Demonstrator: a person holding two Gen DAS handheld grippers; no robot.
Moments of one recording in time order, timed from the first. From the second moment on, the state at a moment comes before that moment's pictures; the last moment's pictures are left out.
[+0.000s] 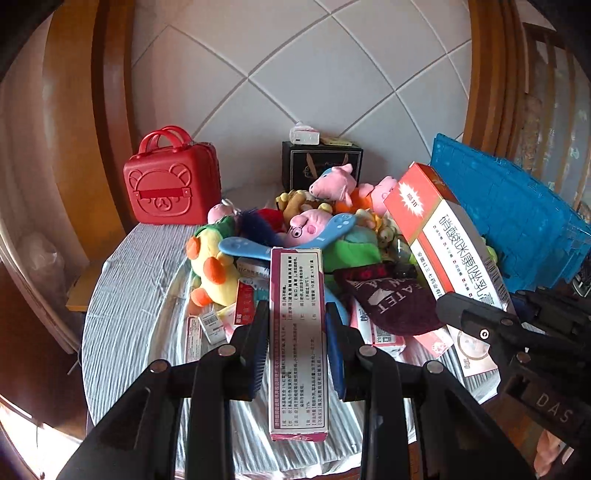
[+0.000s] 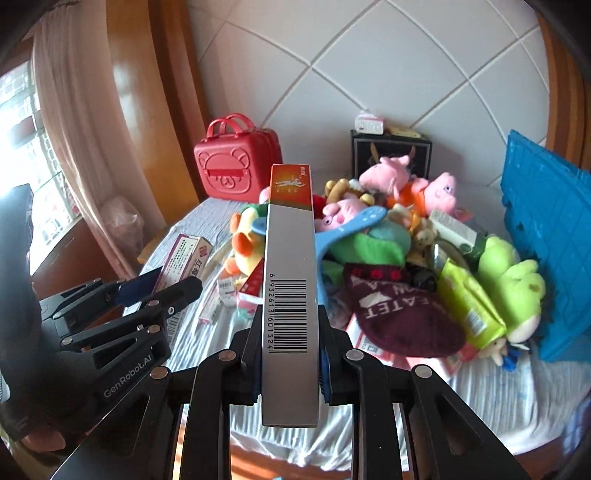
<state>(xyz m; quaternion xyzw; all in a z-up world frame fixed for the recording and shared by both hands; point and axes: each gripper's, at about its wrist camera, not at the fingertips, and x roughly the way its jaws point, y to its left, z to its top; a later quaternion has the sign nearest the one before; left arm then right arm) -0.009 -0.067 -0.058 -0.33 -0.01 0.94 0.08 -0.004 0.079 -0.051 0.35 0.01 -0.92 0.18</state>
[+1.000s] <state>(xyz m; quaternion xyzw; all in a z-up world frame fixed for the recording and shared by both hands) -0.103 0.334 0.079 -0.23 0.03 0.95 0.22 -0.074 0.482 0.094 0.22 0.00 -0.97 0.02</state>
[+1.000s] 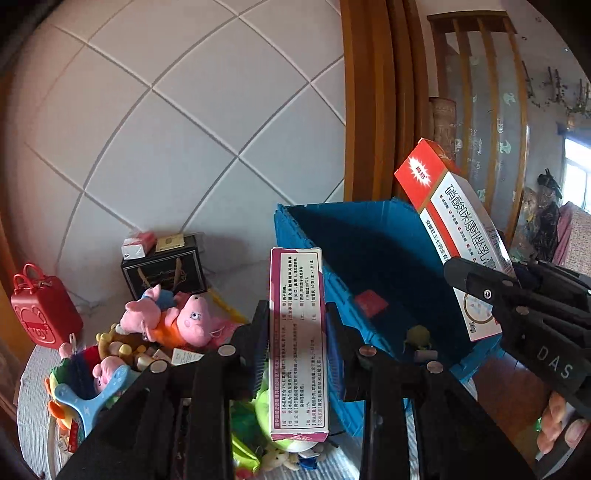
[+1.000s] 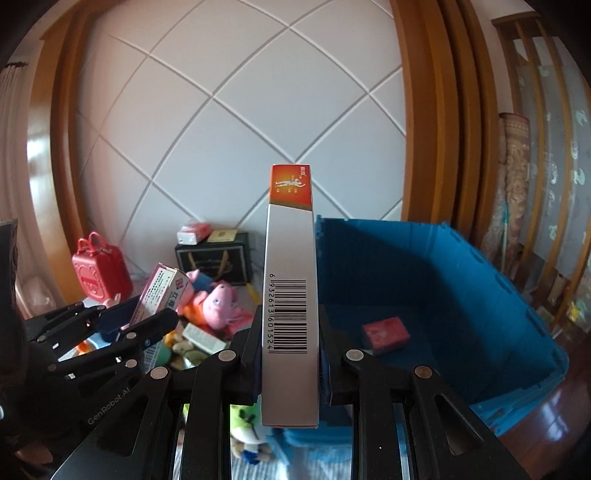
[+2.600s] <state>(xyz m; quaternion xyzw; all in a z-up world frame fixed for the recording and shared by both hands) -0.338 0.643 -0.170 -0.68 0.15 0.70 0.12 -0.379 0.748 -0.167 0.66 0.09 -0.74 -0.02</state>
